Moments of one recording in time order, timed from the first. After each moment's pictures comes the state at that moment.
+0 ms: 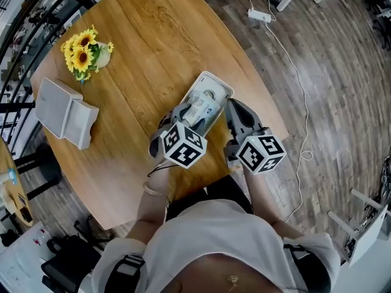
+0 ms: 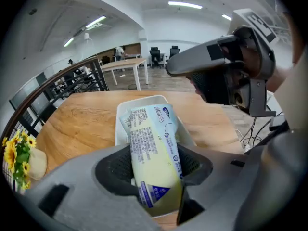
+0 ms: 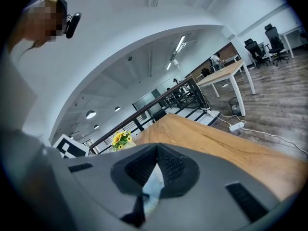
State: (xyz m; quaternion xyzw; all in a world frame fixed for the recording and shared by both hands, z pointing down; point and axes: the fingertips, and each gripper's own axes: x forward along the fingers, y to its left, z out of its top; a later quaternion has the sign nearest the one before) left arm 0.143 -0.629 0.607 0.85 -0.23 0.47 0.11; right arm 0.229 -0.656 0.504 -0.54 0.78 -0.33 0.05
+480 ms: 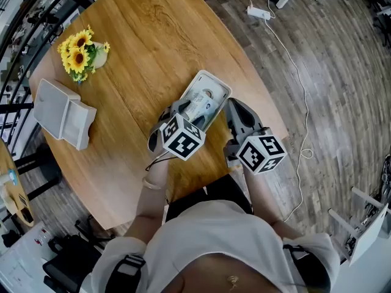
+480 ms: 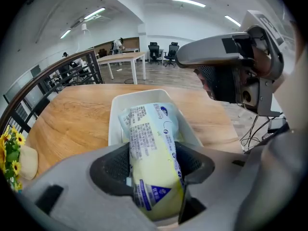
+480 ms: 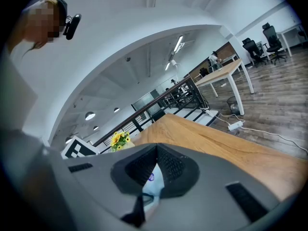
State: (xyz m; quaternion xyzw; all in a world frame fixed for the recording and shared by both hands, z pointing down) left arm 0.149 -0.634 0.626 0.84 -0.21 0.48 0.14; right arm 0.237 -0.656 0.509 -0.54 0.77 -0.33 0.05
